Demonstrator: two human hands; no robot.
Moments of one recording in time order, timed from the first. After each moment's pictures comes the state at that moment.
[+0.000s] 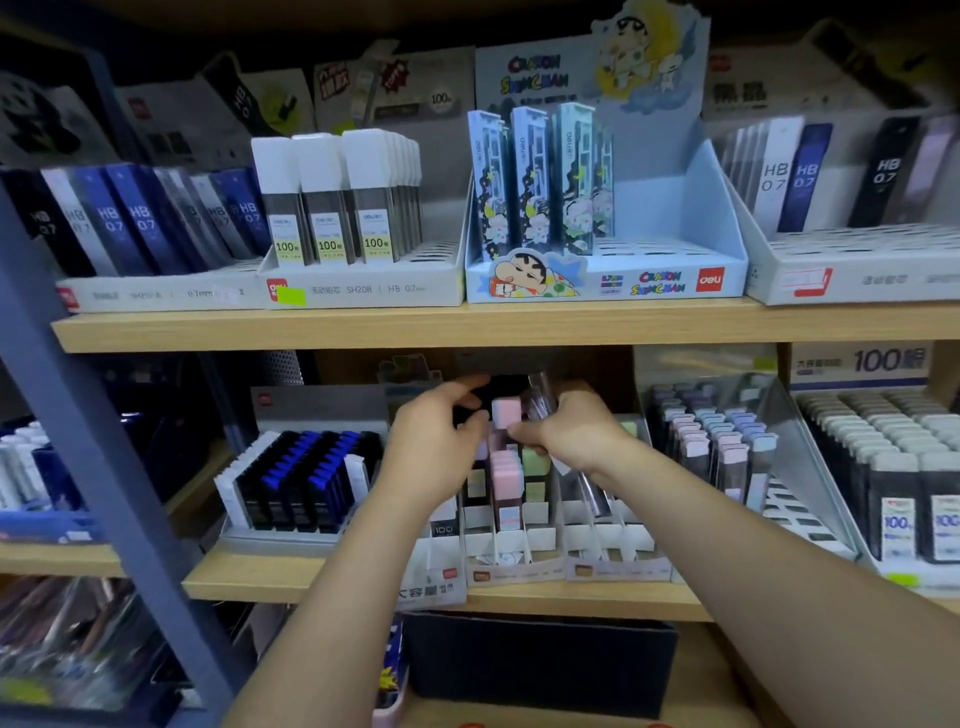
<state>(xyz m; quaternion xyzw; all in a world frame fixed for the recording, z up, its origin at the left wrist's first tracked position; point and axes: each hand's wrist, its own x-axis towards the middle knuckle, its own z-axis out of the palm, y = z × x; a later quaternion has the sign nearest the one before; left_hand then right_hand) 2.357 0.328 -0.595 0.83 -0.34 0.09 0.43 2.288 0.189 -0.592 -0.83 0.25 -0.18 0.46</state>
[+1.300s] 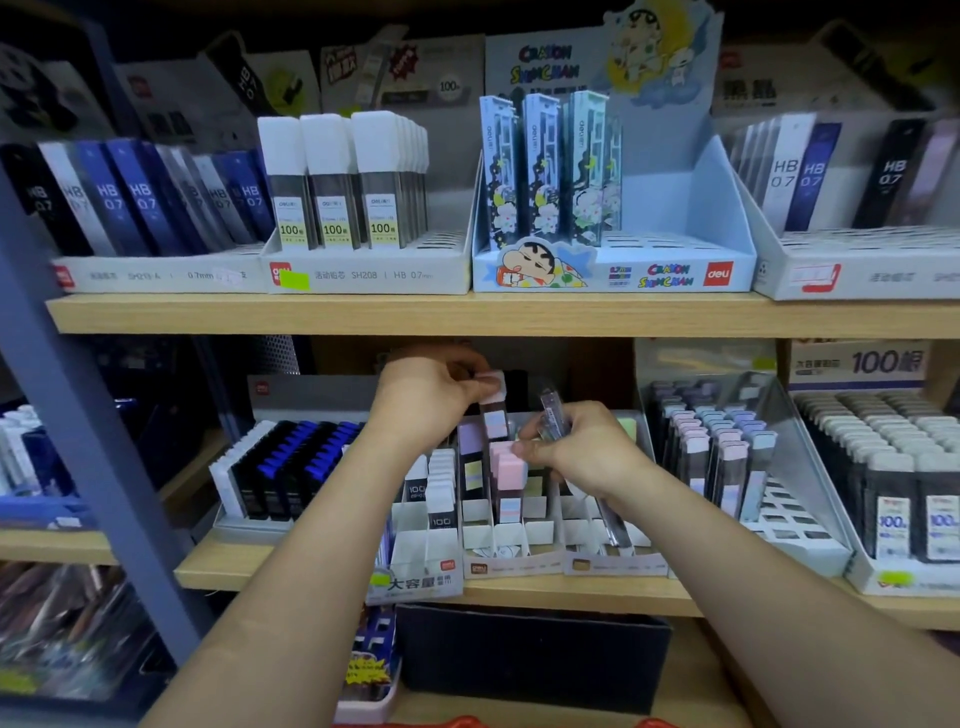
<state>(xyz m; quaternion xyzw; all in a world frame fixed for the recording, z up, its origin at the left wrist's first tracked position) 2.373 0.321 -0.568 0.82 -0.33 0.06 0.46 2.271 0.189 -0.611 -0.82 0.21 -0.19 0.50</state>
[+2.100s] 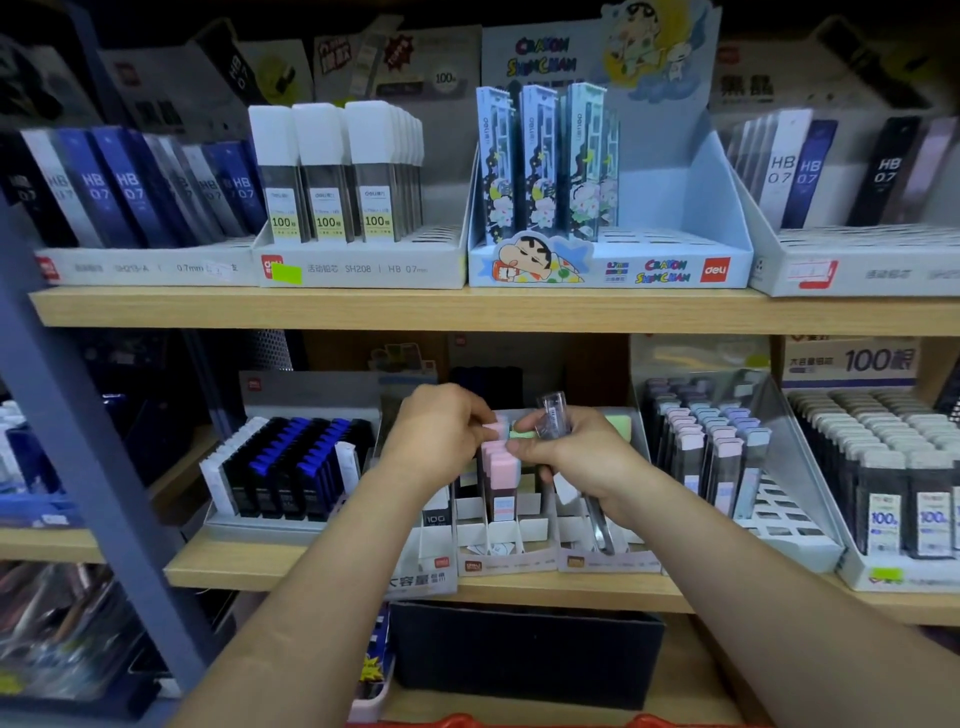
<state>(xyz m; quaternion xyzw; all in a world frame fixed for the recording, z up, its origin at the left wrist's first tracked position) 2.371 0.313 -0.600 0.89 -0.38 0.07 0.26 2.268 0.188 -0.617 -0.77 0.20 -0.16 0.59</state>
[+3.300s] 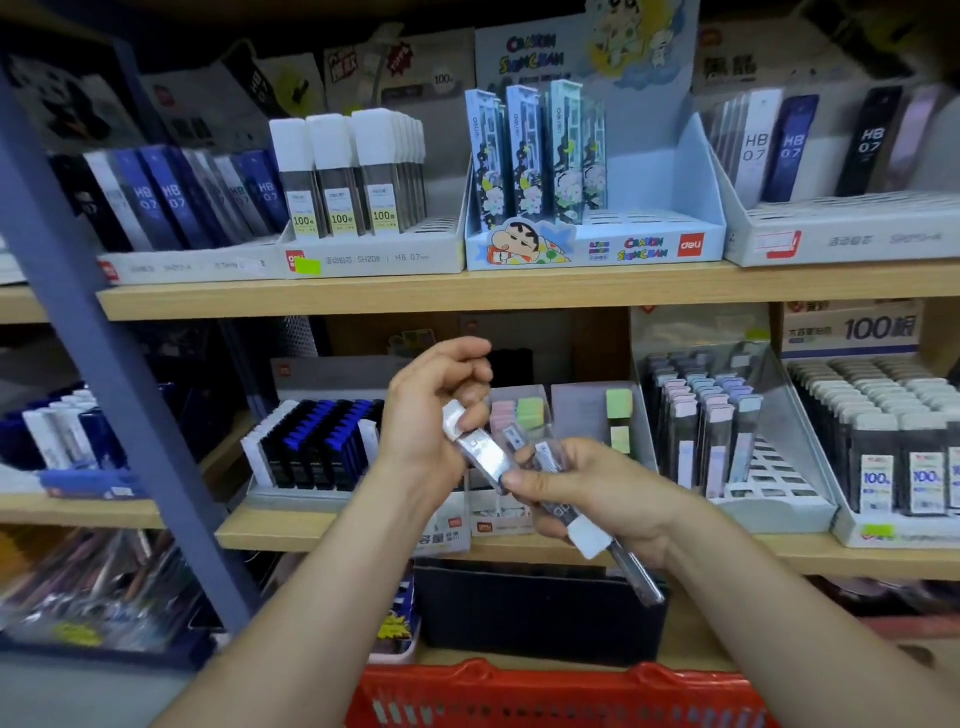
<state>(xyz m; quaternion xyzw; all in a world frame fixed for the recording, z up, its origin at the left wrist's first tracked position) 2.305 0.342 -0.579 0.40 -0.23 -0.20 0.87 2.196 0.230 -0.605 -0.71 0.04 0.01 0.71</state>
